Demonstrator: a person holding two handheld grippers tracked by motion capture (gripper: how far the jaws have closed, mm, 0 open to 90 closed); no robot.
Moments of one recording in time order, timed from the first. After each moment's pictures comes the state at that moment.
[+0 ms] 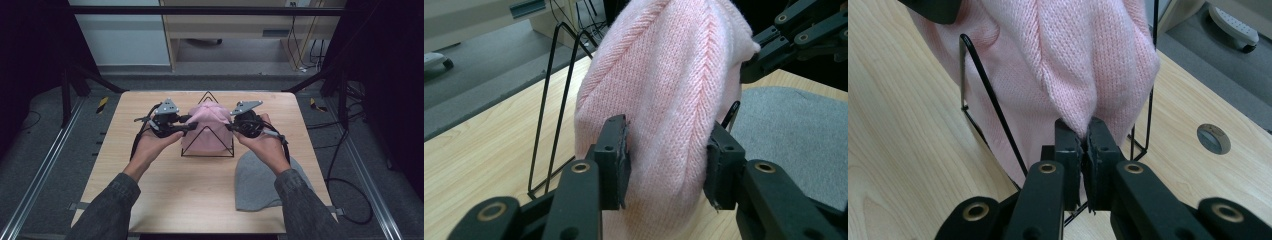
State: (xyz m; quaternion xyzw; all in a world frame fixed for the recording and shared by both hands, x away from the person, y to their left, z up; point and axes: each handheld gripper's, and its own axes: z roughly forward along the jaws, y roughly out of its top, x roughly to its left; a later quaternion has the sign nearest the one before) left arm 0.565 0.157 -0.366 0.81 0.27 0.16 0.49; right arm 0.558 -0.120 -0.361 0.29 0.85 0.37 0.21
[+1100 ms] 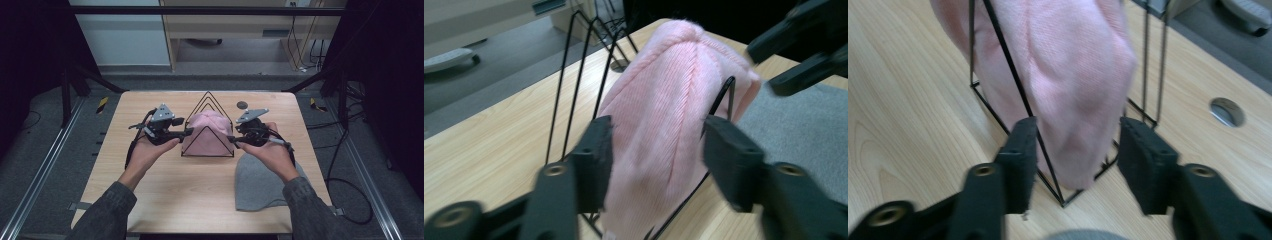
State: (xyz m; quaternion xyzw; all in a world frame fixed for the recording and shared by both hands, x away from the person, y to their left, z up) left arm 0.539 0.169 -0.366 0.81 0.29 0.20 0.47; right arm 0.540 -0.139 -0.373 0.31 0.85 0.37 0.20
